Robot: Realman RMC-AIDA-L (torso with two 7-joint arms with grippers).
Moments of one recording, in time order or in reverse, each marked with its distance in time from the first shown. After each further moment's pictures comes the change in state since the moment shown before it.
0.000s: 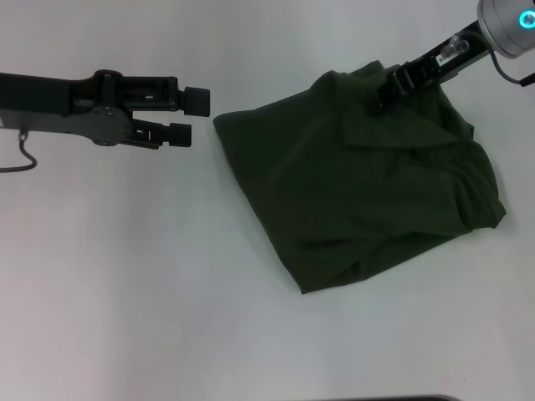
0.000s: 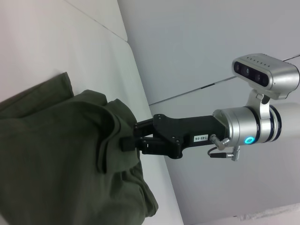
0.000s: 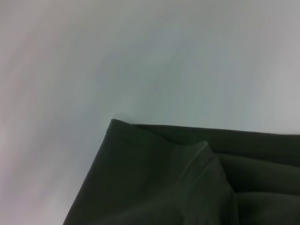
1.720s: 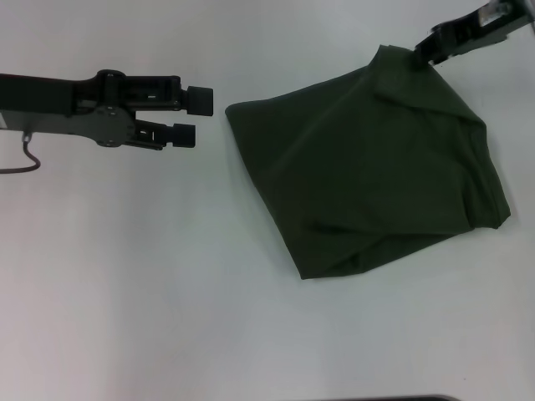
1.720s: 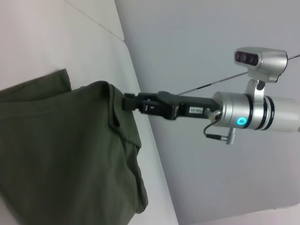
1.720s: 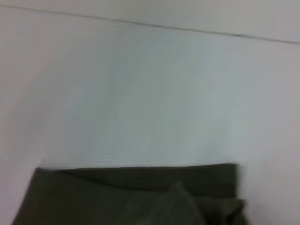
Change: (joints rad) left arm -0.002 -0.005 -0.007 -0.009 -0.002 0.003 -0.002; right arm -0.031 -0.036 0.016 -0.043 -0.071 0.130 0.113
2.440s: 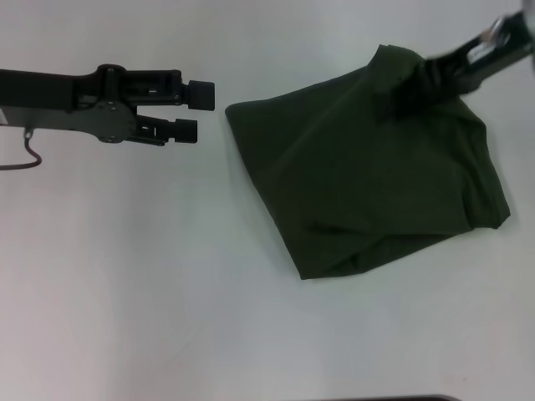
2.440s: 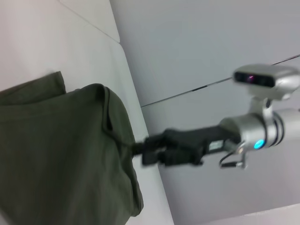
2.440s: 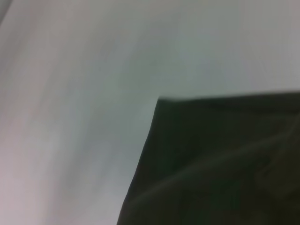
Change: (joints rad) left arm -0.003 0.000 0.000 -0.002 -0.012 0.002 -0.002; right arm 0.010 -0.026 0.060 0.075 0.168 -0.289 -0.037
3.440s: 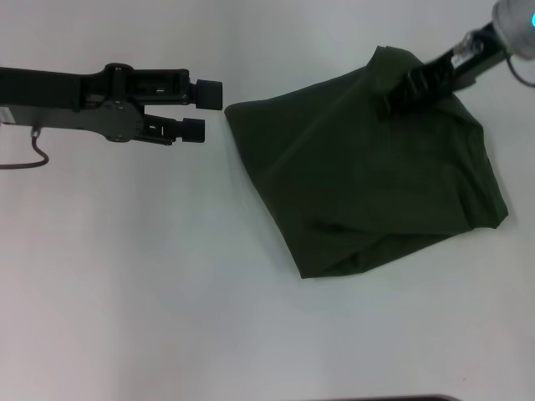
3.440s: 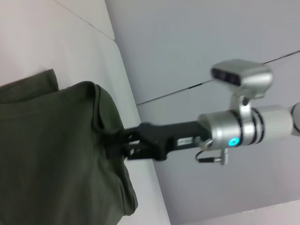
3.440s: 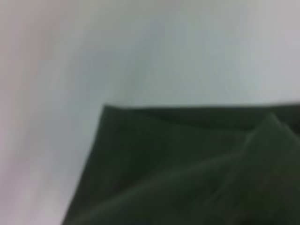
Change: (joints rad) left arm -0.008 -0.009 0.000 0.000 -0.001 0.003 0.001; right arm 0.008 0.045 -0.092 -0.056 -0.111 0.132 0.052
